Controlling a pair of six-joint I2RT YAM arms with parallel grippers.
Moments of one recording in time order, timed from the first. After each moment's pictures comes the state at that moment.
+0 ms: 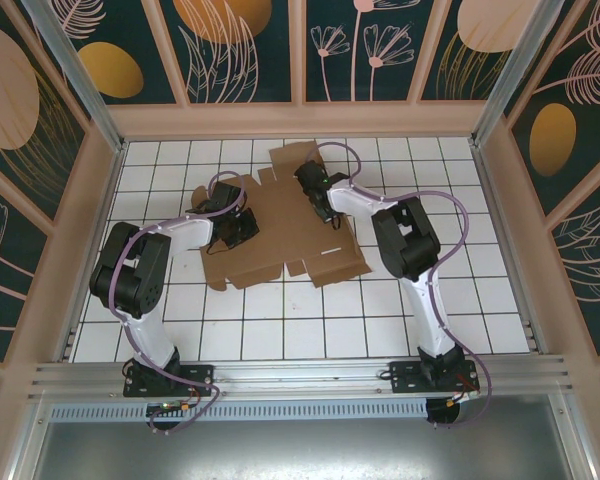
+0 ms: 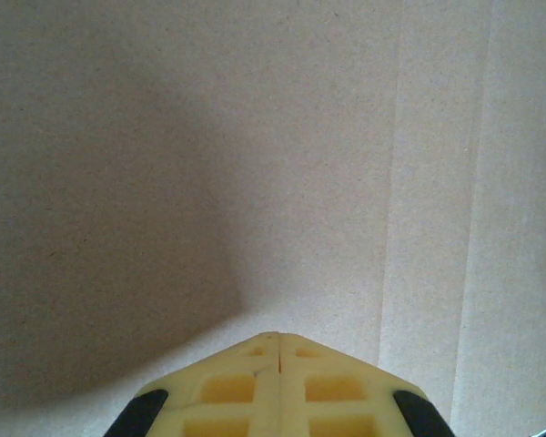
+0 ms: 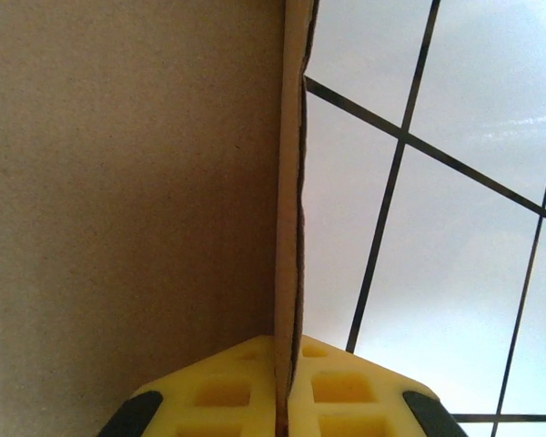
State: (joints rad) left arm -0.35 1.82 1.01 -0.18 0.20 -0.82; right arm 0.59 2.27 1.73 -0.69 0.54 0.05
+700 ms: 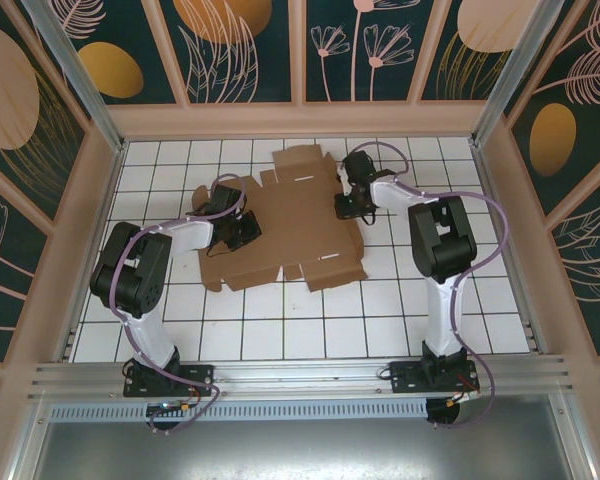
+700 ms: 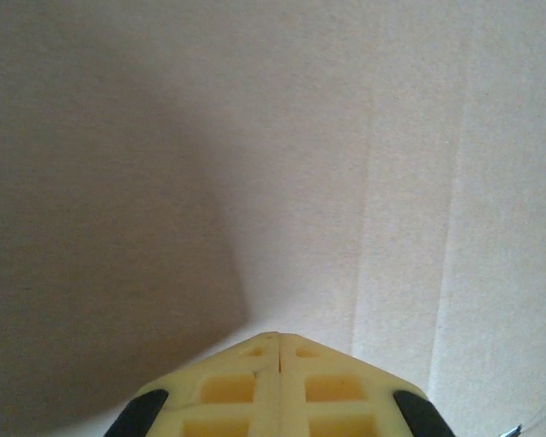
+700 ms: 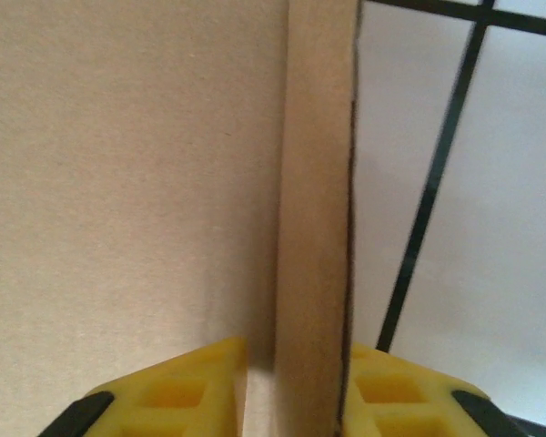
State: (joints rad) left arm -0.35 1.82 0.99 -0.14 0.27 -0.82; right arm 0.39 2.10 1.50 -0.55 -0.07 0.10
